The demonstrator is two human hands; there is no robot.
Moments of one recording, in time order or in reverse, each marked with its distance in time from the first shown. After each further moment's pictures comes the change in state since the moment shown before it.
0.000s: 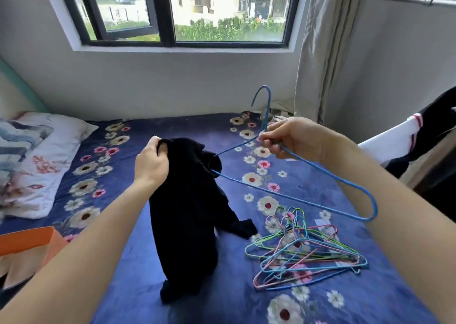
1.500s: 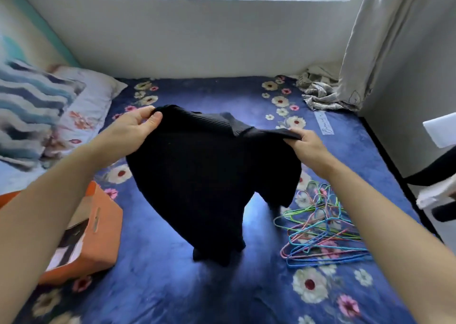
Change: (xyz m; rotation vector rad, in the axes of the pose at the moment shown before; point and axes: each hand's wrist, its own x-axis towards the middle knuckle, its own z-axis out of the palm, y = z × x) left_hand 0.011 -0.056 -0.111 -0.211 -0.446 -0.086; right_hand 0.101 0.115 0.035 -0.436 0.283 -0.323
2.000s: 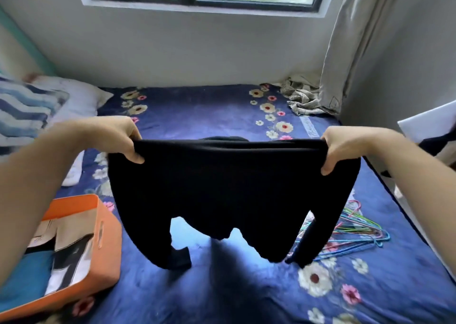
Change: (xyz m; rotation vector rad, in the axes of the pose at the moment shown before) left_hand 0.026 -0.027 -0.101 0.776 -0.457 -0.182; right_hand -0.044 -0.106 -0.027 -0.999 -0.371 0.408
